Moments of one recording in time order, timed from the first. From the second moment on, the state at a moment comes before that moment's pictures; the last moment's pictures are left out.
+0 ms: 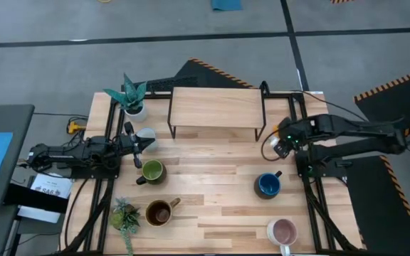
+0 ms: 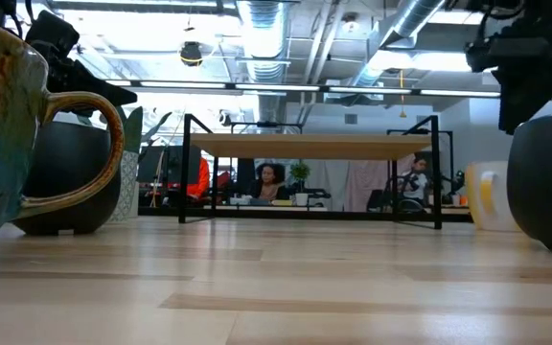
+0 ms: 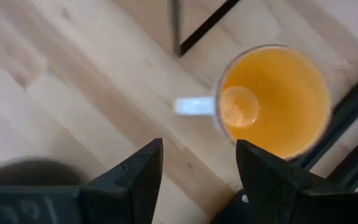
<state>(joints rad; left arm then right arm) -0.01 0.02 0.01 0.07 -0.38 0.15 -0.12 0.86 0.83 -1.23 0.23 0.63</state>
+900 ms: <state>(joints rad) -0.01 0.02 0.01 0.07 -0.38 0.15 -0.31 1.07 0.83 -1.26 0.26 0.03</state>
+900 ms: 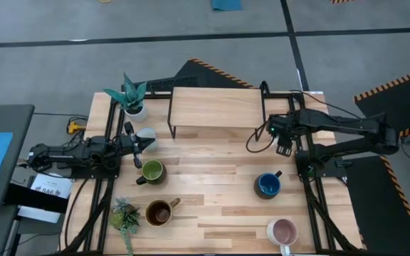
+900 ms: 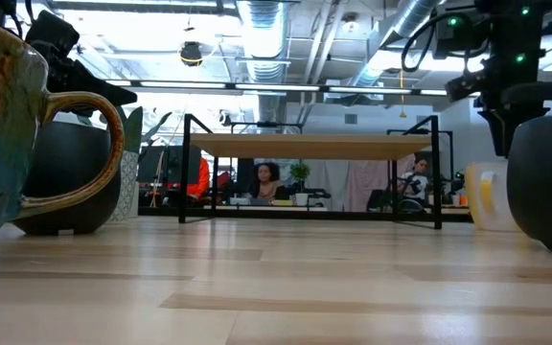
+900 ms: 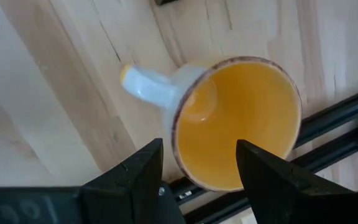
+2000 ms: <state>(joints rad) -0.01 0.02 0.01 0.07 -0.38 0.15 -0.33 1.07 0.78 -1.21 0.23 -0.10</state>
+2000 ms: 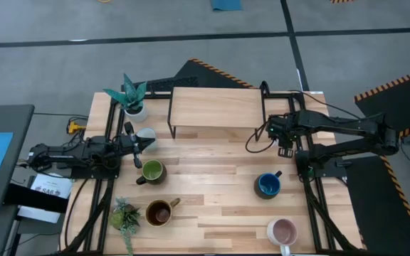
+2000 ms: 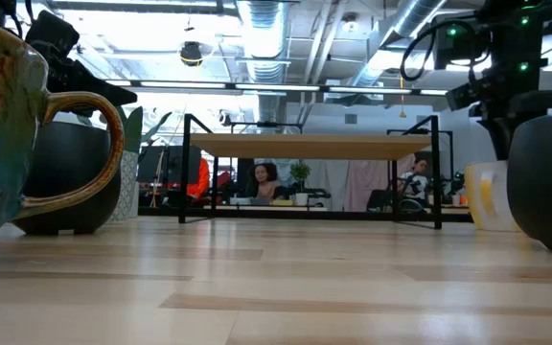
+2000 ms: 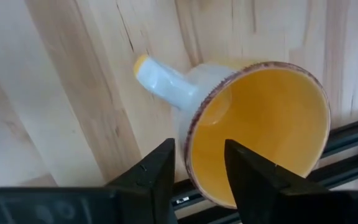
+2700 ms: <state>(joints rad) -0.01 0.02 0.01 0.07 -0.38 0.15 -0.39 1.21 0.78 -1.19 0.19 -0.08</state>
